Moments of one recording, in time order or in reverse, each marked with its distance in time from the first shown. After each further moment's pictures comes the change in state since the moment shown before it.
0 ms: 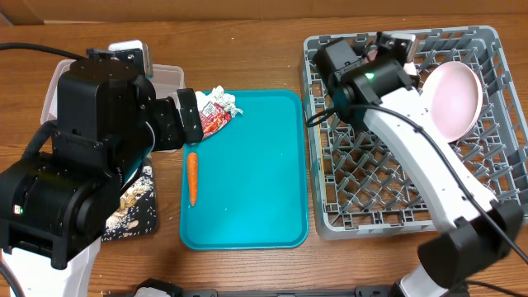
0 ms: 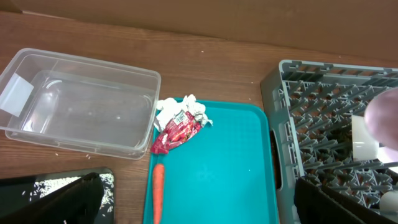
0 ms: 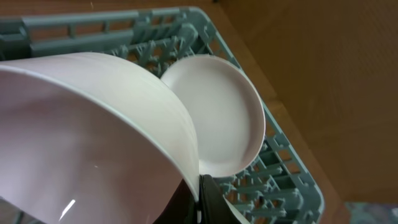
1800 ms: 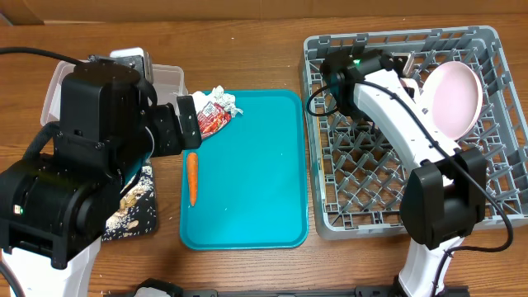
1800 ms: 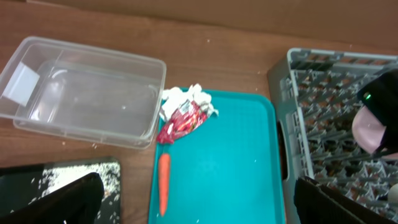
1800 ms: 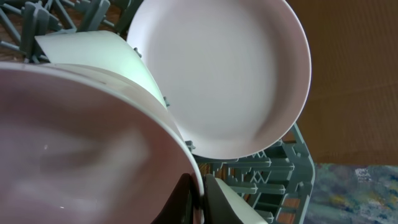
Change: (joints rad) left arm 0.000 0.000 0.000 -0.038 -0.007 0.000; right arm -0.114 0.206 -0.038 -0.048 -0.028 0.086
